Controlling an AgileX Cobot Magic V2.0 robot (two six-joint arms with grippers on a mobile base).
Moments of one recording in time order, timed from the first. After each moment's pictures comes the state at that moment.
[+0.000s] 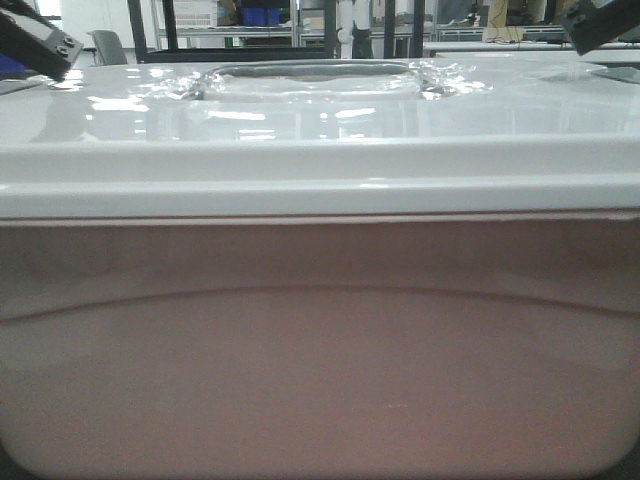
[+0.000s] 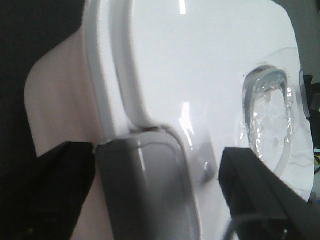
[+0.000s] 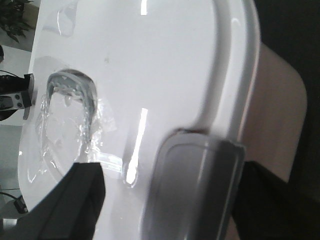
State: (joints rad) left arm 0.04 1.28 -0.79 -1.12 1.11 0.74; right arm -0.19 1.22 -0.76 1.12 1.20 -0.68
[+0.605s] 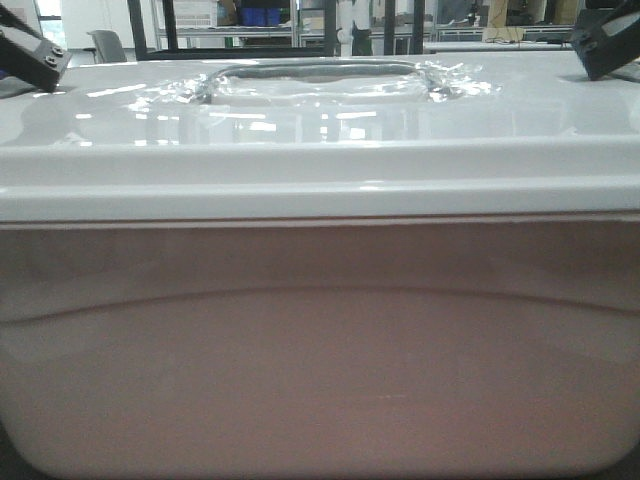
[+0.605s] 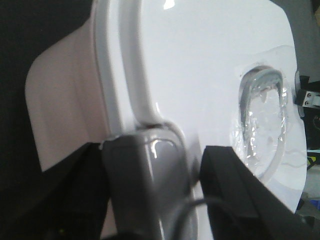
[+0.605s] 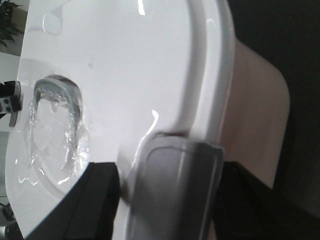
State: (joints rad) left arm 0.04 1.28 -0.79 -1.13 1.13 0.73; right arm -0.20 1.22 -0.76 1.10 1.17 -0.67
